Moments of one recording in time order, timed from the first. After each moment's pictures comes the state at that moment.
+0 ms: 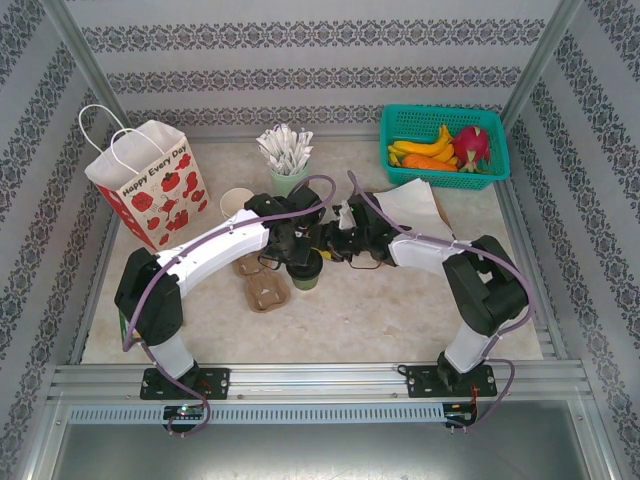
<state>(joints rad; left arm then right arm) -0.72 1.72 1.45 -1.09 -0.06 -0.50 0.55 1.72 0.92 0.09 -0.69 0.98</state>
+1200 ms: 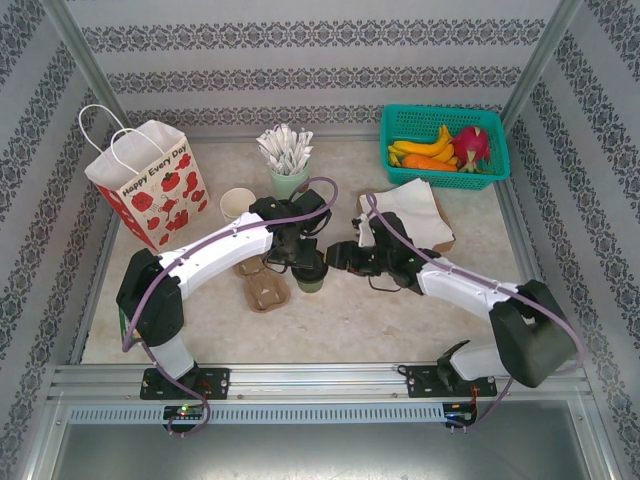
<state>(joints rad) -0.76 1.72 1.46 -1.08 -0.07 -0.63 0.57 1.36 0.66 0.02 -0.51 0.79</state>
